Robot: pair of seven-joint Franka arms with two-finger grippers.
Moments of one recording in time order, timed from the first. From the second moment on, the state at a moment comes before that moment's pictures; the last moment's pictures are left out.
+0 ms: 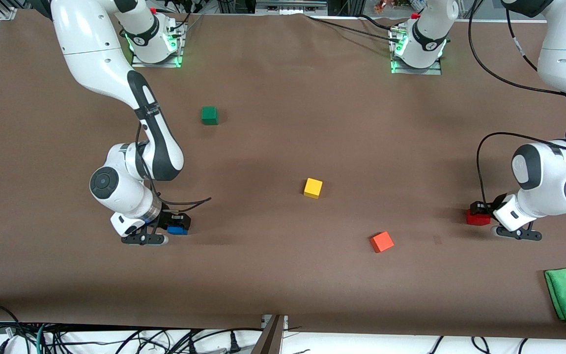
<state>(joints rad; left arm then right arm) 0.28 0.67 -0.13 -1.65 0.07 2.22 0.26 0.37 0.77 -0.16 -1.57 0.32 2.47 0.05</state>
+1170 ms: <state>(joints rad) -0.19 0.61 -0.46 -1.57 0.23 2.09 -0.30 0.38 0.73 -0.17 -1.27 0.32 2.01 0.12</state>
